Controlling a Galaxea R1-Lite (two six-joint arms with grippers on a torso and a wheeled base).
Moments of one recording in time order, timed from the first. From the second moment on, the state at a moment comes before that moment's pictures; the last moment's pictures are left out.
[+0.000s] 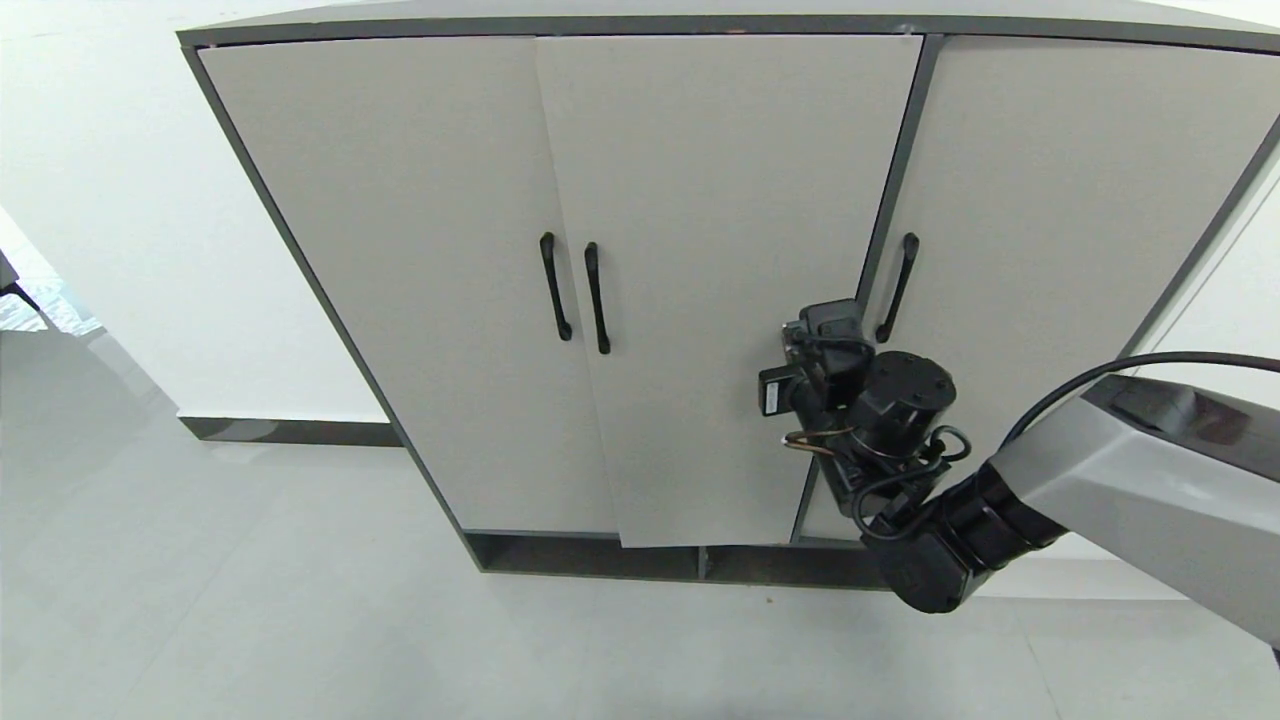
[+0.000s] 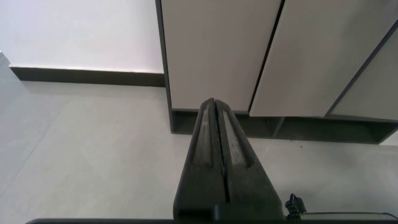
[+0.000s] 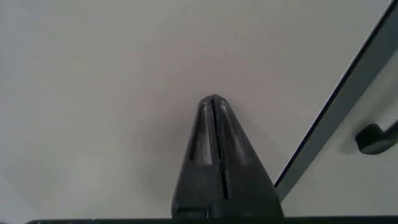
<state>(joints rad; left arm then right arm) 0.00 0.00 0.00 0.00 0.01 -0.02 0.62 2.25 -1.13 -1.44 -0.43 -0.25</state>
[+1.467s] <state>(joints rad) 0.00 0.00 0.00 0.00 0.01 -0.01 0.73 1.90 -0.65 -1.49 -0.38 -0.21</state>
